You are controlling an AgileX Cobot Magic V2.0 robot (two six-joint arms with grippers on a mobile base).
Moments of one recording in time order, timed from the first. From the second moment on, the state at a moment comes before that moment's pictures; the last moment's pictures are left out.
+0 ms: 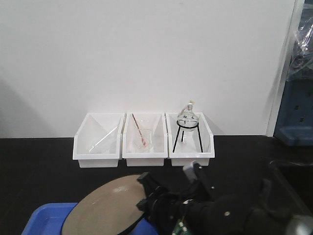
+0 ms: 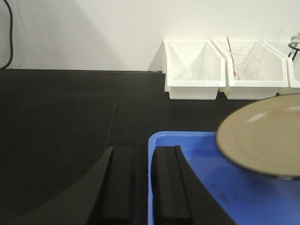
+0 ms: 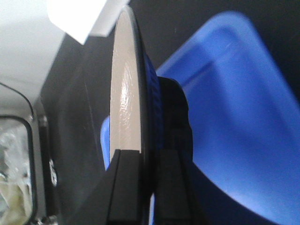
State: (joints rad) left arm 0.04 0.30 -0.30 -0.03 0.29 0.04; right arm 0.69 1.73 -1.06 1.13 0.00 0.16
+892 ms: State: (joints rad) left arm 0.04 0.30 -0.30 -0.03 0.29 0.04; right arm 0.76 1.94 -1.12 1.05 0.09 -0.36
